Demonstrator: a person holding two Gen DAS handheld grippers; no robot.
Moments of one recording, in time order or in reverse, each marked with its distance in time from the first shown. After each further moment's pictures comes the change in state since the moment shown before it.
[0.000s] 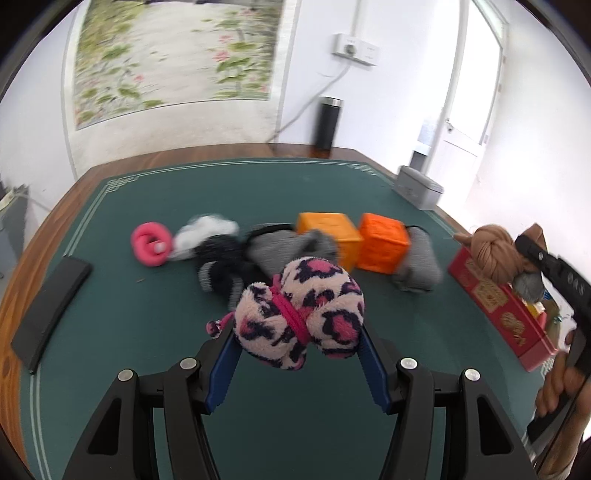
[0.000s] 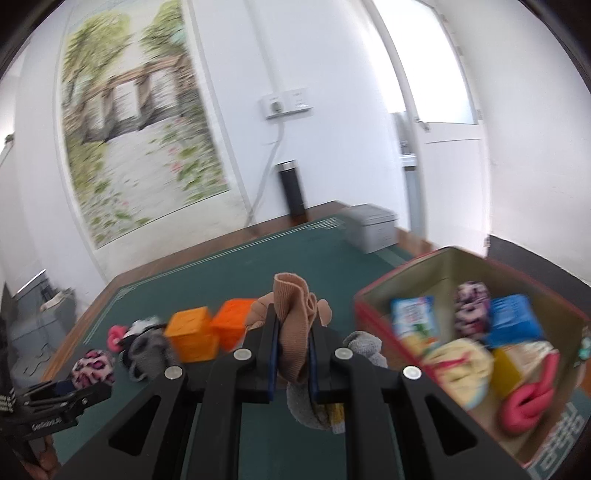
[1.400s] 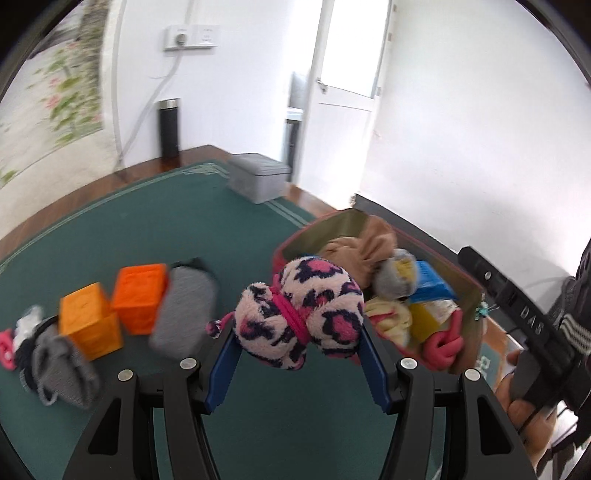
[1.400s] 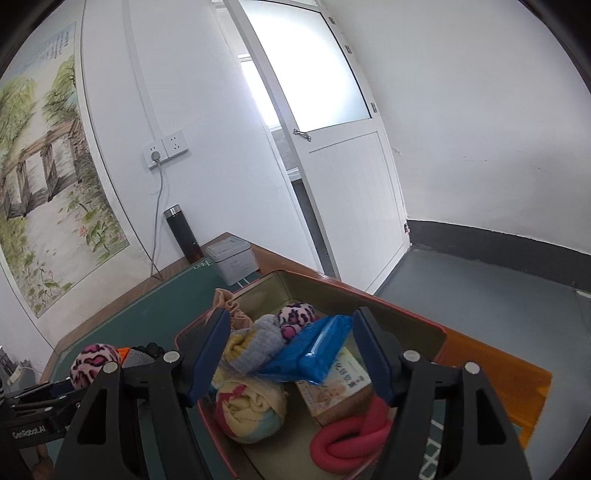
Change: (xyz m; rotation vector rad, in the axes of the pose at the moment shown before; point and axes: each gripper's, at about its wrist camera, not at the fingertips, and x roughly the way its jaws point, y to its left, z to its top) left arm 0.055 -0.213 0.048 0.289 0.098 -0.303; right arm -0.061 -0.149 -0.002 0.215 -0.081 -0.249
